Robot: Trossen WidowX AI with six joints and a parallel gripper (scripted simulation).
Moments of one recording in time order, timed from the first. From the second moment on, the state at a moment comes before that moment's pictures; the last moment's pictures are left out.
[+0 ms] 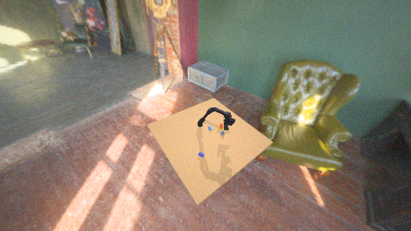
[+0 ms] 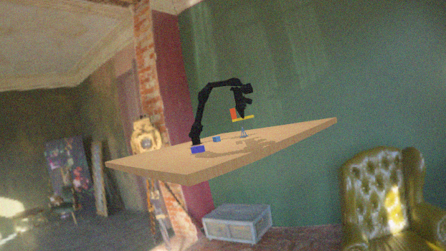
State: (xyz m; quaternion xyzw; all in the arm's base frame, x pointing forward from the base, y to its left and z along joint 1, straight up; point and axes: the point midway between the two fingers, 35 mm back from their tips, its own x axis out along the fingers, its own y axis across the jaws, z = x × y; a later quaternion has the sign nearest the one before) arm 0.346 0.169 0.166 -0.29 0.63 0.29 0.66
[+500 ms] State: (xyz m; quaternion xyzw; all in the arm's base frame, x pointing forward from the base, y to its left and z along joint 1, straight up) arm 0.344 0.190 0.157 -0.26 0.64 0.27 0.67
